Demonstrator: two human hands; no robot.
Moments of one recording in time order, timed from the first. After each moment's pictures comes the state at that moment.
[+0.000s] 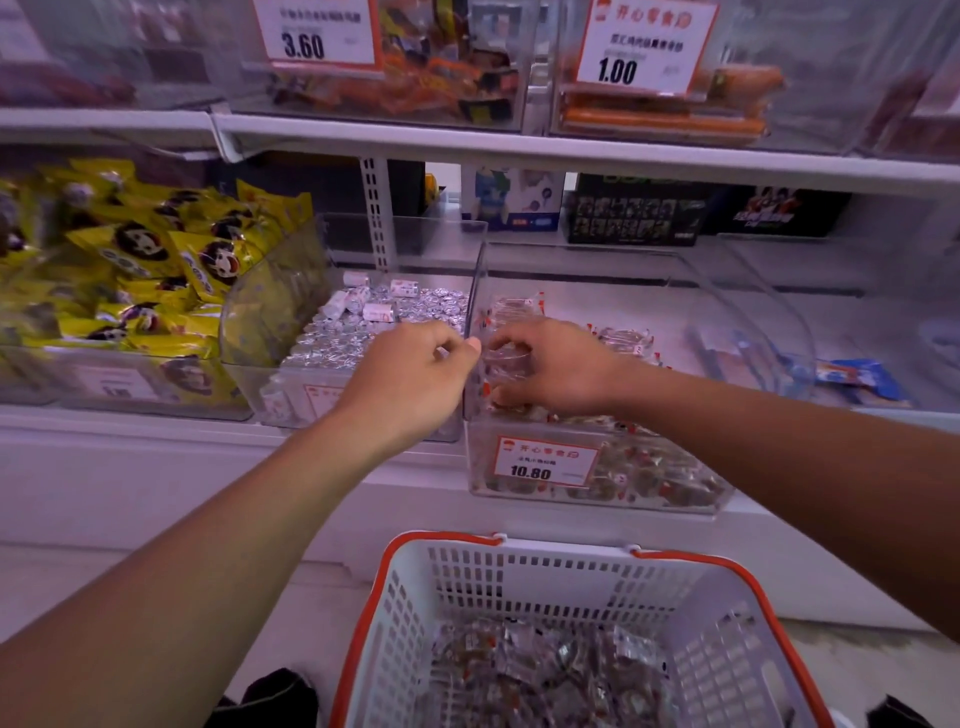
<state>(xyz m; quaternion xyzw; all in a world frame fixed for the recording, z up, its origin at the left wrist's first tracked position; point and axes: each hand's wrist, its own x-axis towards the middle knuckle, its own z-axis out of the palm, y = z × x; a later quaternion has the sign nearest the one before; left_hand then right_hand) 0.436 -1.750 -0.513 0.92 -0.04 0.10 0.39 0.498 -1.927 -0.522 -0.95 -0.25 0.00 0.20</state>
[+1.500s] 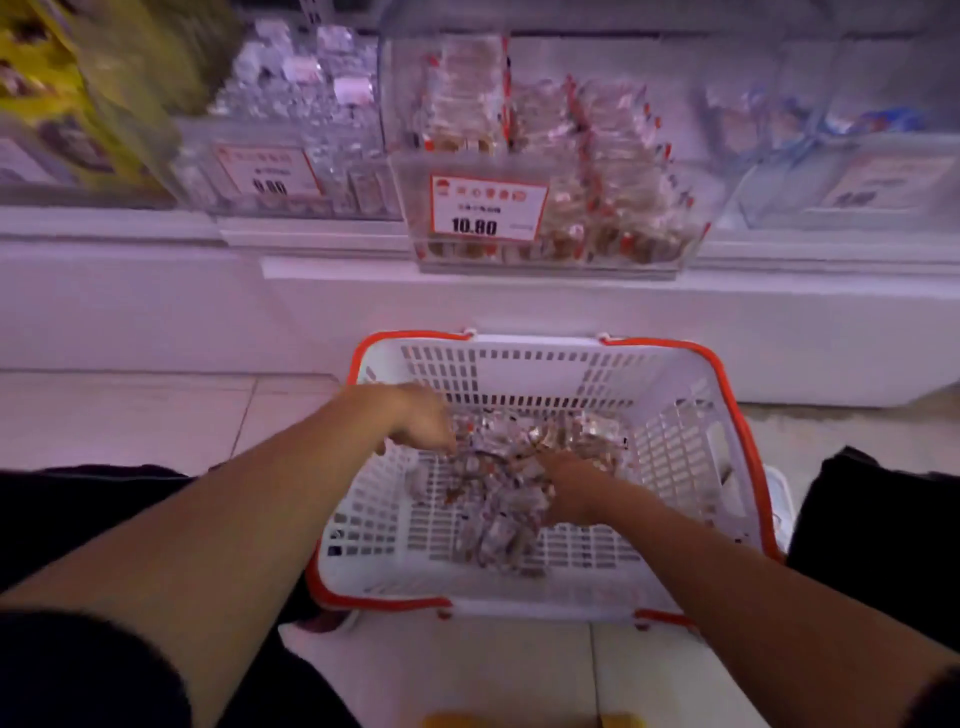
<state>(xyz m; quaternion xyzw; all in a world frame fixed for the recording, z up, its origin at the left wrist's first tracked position) 0.361 -1.784 -0.700 0.89 -0.07 -0.45 0.05 0.307 -2.006 -0.816 -0.91 -0.09 0.37 0.16</state>
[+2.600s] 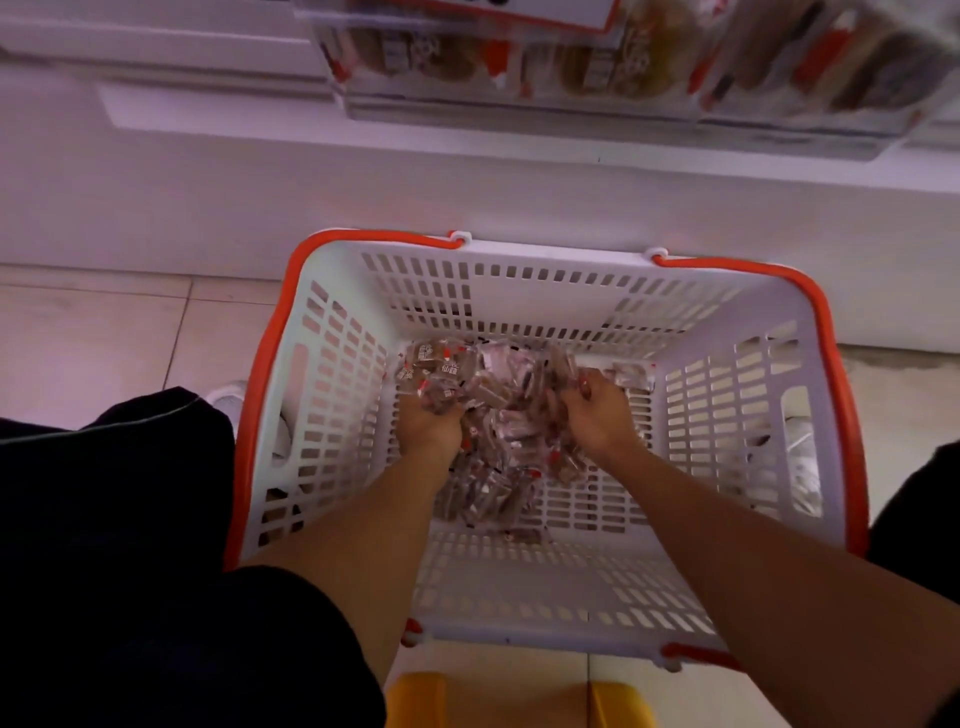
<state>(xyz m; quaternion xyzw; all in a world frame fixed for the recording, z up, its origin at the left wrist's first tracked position) 0.332 -1.830 -0.963 0.72 0.45 -0.16 0.51 0.343 -2.027 -0.939 -0.88 0.19 0.17 0.41</state>
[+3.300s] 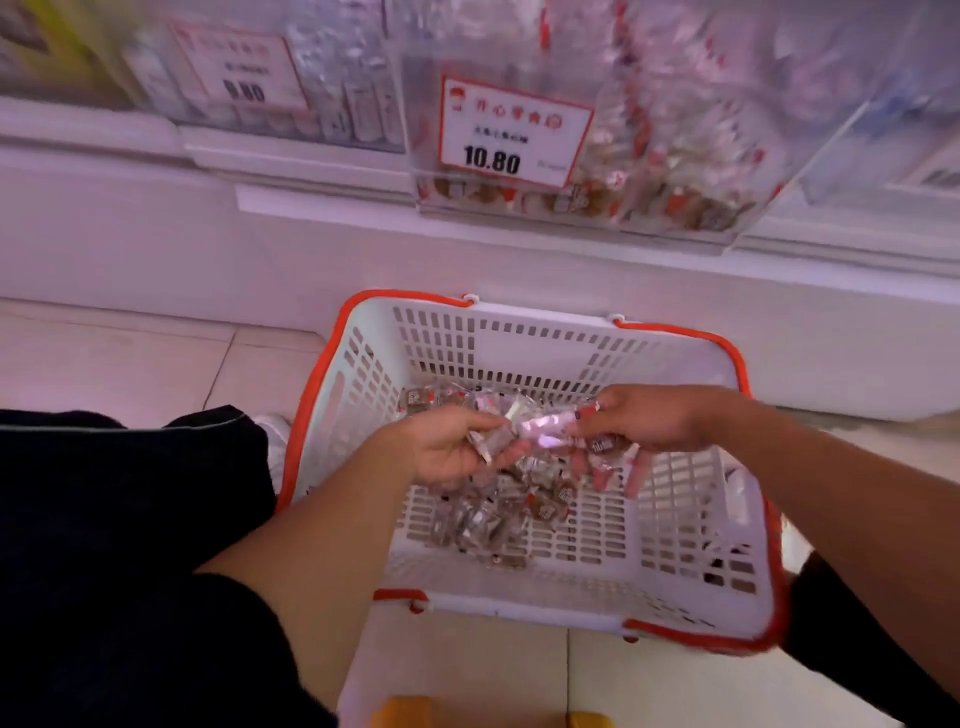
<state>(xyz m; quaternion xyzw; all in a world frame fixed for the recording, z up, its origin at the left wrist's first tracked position) 0.335 -1.820 -0.813 0.34 0.25 -0.46 0.78 0.366 -2.062 -0.746 -0.73 -0.01 0.57 0.38</state>
